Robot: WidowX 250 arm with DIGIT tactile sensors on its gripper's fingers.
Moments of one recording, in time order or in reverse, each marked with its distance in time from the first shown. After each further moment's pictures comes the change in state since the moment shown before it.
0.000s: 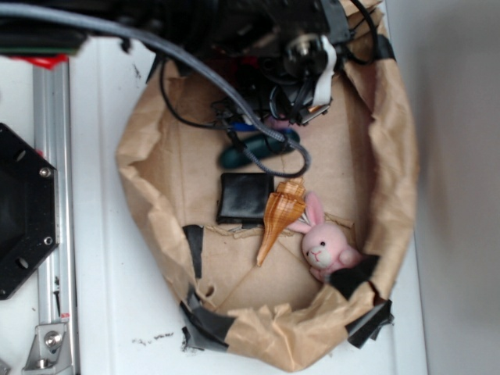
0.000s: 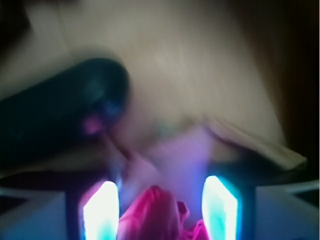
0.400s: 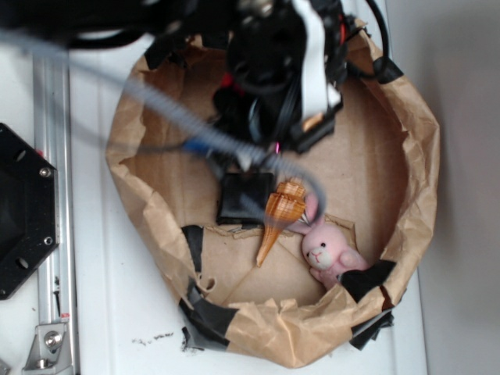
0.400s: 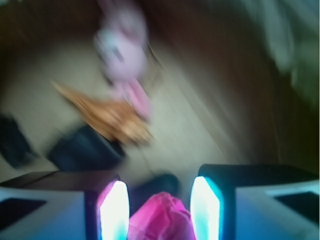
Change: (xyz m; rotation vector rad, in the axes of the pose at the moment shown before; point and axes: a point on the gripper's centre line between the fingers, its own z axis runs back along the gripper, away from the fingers) arm 0.061 -0.040 0.092 0.028 -0.227 0.048
